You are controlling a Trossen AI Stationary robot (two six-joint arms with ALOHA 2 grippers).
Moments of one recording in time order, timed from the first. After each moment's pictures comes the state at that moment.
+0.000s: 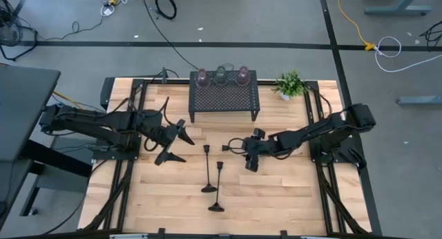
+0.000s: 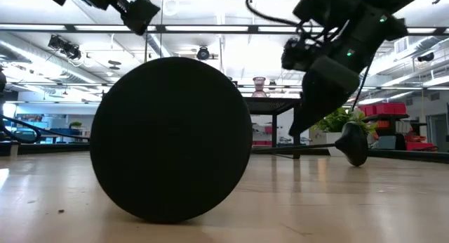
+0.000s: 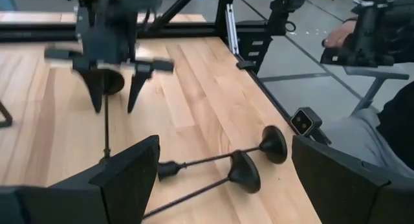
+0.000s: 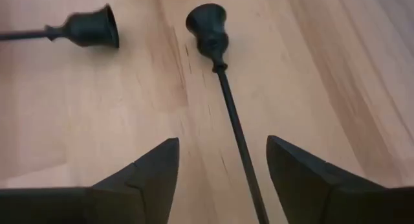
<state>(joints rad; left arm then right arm) -0.05 0.93 0.67 -0.12 0.33 -0.01 0.18 1.60 0.80 -0.19 0.27 0.34</state>
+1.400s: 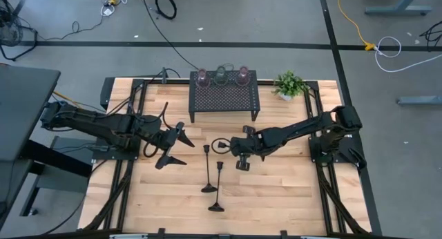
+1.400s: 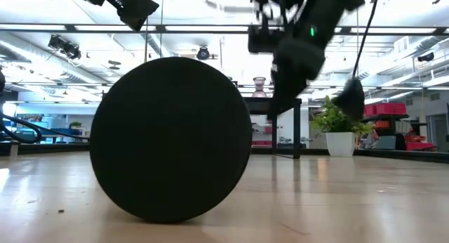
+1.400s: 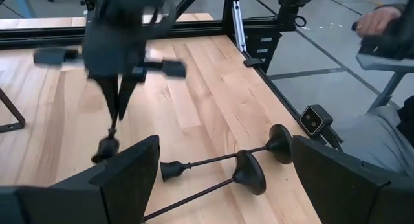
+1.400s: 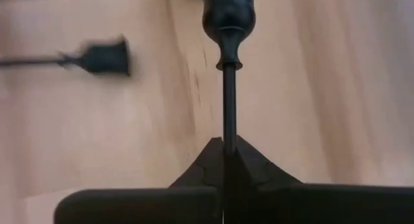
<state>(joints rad) -0.14 0.93 0.67 -0.11 0.20 -0.01 0.17 1.75 1.17 -0.56 0.25 0.26</state>
